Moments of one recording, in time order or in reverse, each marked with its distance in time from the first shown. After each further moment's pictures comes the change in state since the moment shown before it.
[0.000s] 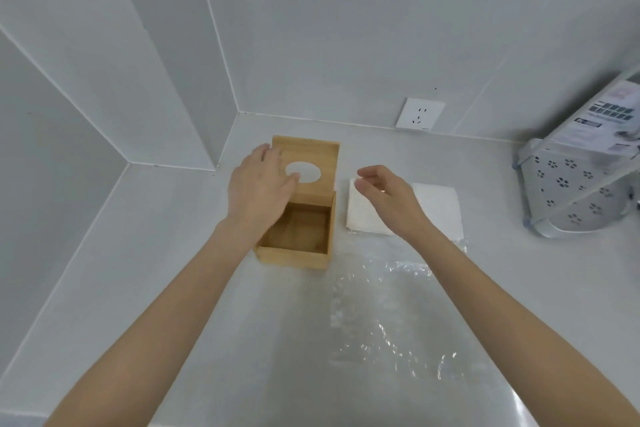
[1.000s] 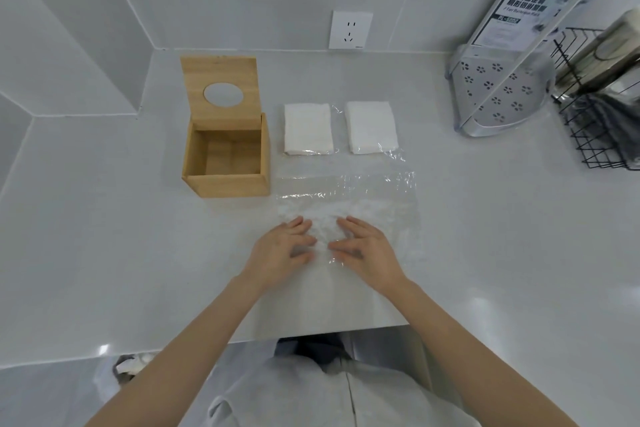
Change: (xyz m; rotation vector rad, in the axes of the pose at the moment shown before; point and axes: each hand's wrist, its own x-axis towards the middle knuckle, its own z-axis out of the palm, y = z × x) left_hand -0.158 0.013 0.149 -0.193 -0.544 0.335; right_hand -0.164 0.174 0.017 -0.367 -0.049 -0.055
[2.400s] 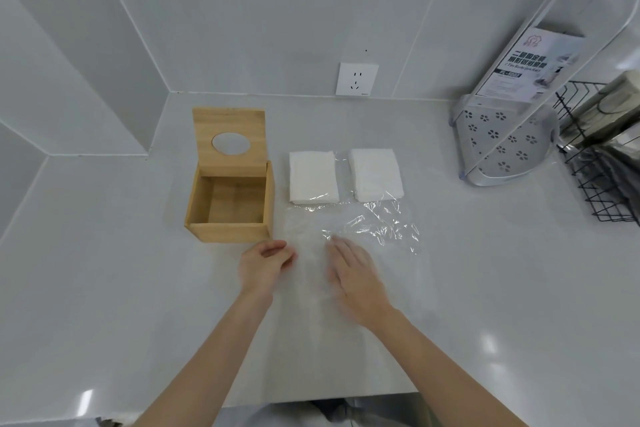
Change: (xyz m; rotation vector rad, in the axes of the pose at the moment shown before) left_hand 0.038 0.008 -0.027 -1.073 0.585 -0.705; right_hand 0.047 -0.011 0.008 -0.322 0.024 -0.101
